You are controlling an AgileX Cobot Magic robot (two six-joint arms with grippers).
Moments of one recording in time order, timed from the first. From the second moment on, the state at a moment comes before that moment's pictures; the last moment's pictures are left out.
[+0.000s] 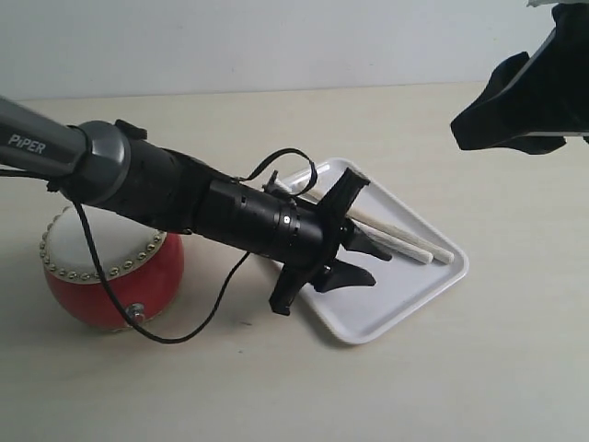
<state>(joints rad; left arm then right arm) -0.68 2.15 -1.15 -1.74 0.70 0.38 0.49 1.11 -0.98 0.13 0.85 -0.12</state>
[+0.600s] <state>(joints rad) -0.62 1.33 -0.88 -1.48 0.56 0.66 0.49 0.89 -0.92 0.16 0.66 -0.14</state>
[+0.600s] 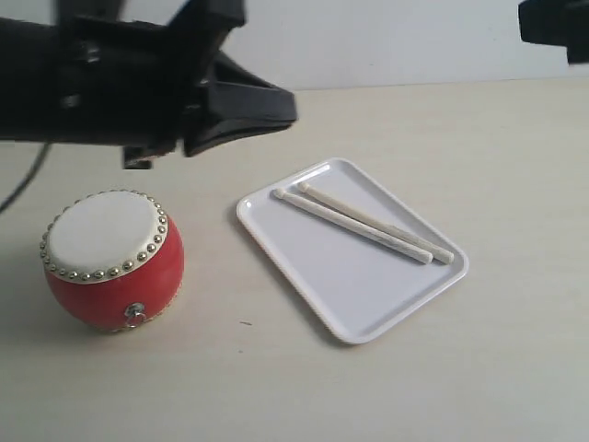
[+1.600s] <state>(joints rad) -0.62 0.39 -0.34 -1.11 0.02 0.99 0.49 0.61 -0.43 0.21 0.25 -0.15</state>
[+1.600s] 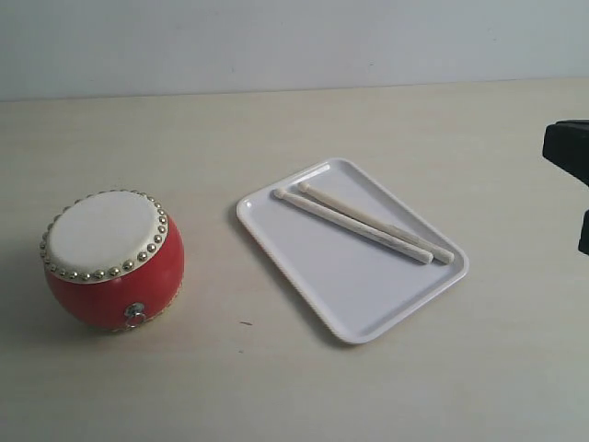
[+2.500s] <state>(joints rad) -0.09 0.04 0.00 -1.05 0.13 1.01 0.49 0.61 -0.43 0.21 0.25 -0.15</state>
